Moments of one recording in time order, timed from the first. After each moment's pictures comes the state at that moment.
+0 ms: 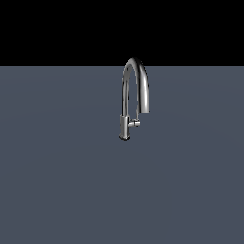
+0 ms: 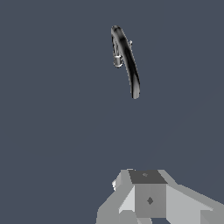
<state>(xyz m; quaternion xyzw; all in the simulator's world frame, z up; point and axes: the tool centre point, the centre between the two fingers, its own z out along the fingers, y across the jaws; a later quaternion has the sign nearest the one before) -0.208 -0.017 0.482 -1.00 0.06 0.04 0.05</state>
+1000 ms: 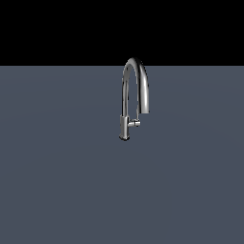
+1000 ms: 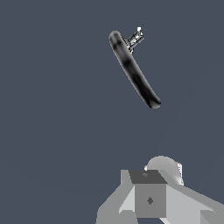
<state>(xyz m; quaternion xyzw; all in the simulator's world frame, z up) -0.103 -0.026 0.442 -0.96 0.16 0.17 0.15</state>
